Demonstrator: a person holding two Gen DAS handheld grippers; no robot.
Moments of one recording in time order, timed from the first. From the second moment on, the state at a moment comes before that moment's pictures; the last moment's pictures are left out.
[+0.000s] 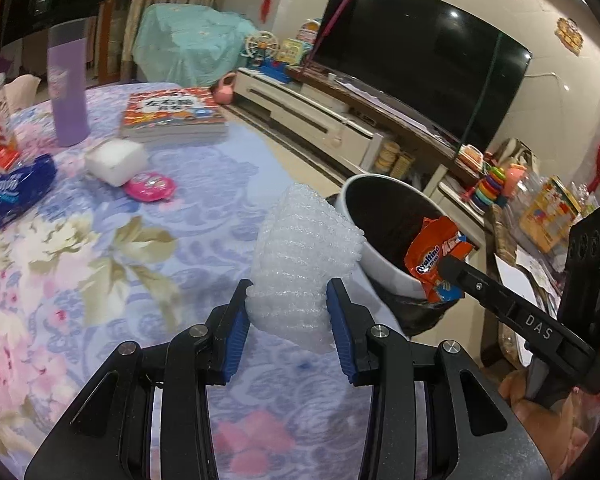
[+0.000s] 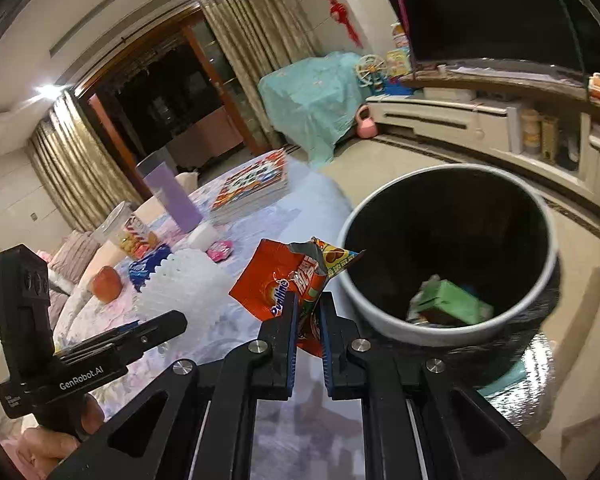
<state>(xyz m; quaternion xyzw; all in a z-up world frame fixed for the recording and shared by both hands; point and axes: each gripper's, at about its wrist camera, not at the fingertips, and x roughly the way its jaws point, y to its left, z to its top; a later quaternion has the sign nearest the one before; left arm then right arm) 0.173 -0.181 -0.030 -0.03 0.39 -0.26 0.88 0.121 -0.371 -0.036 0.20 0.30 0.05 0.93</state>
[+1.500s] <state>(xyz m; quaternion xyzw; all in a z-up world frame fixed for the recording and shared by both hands) 0.189 -0.306 -0.019 0.05 0.39 -0.32 0.86 0.121 -0.462 -0.040 0.19 0.31 -0.03 0.93</state>
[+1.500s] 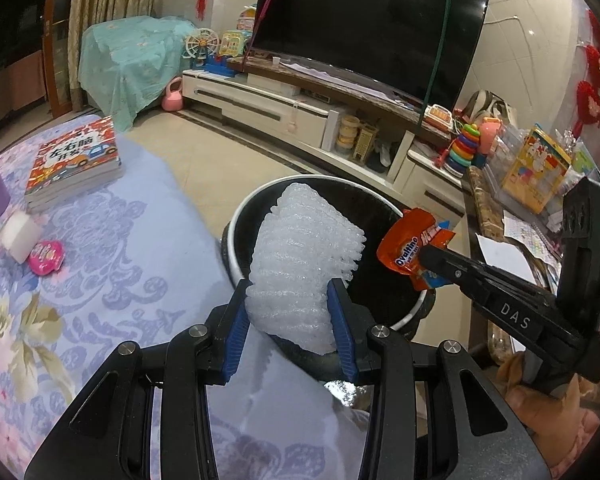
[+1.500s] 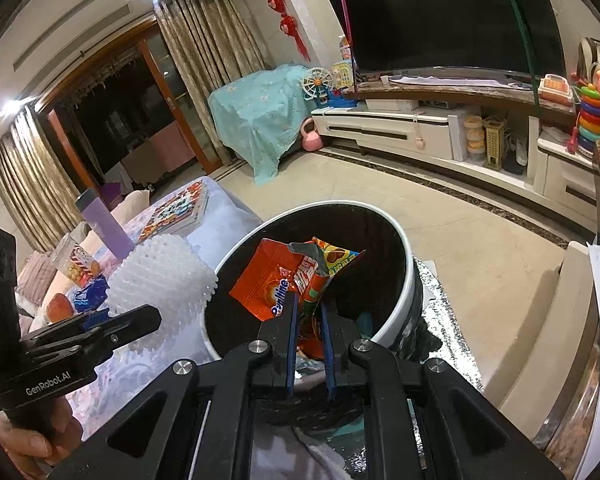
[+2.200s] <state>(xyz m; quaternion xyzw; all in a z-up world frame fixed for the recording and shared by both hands) 0.212 -0.332 -0.037 0.07 0.42 -0.31 0.85 0.144 -0.473 -0.049 0.17 0.34 -0.04 0.92</state>
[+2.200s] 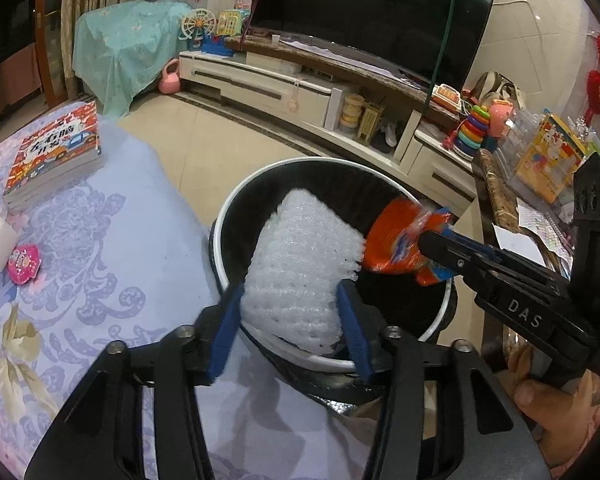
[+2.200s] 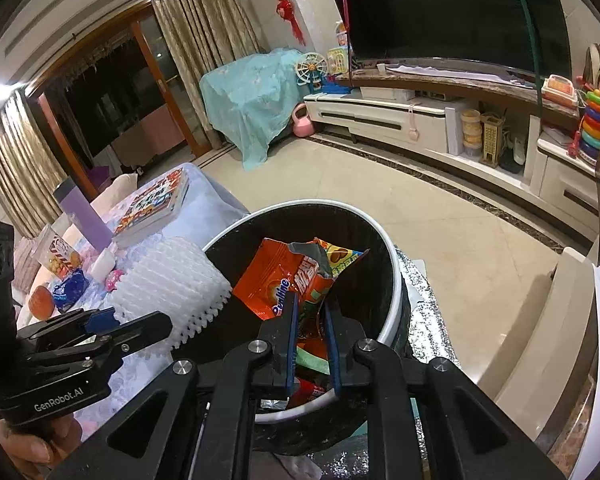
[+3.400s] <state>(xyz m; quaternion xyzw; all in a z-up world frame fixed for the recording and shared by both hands) 0.179 -0.088 -0.054 -0.07 0.42 -0.15 0.90 0.134 -0.333 -0.031 0.18 0.31 0.09 0.93</state>
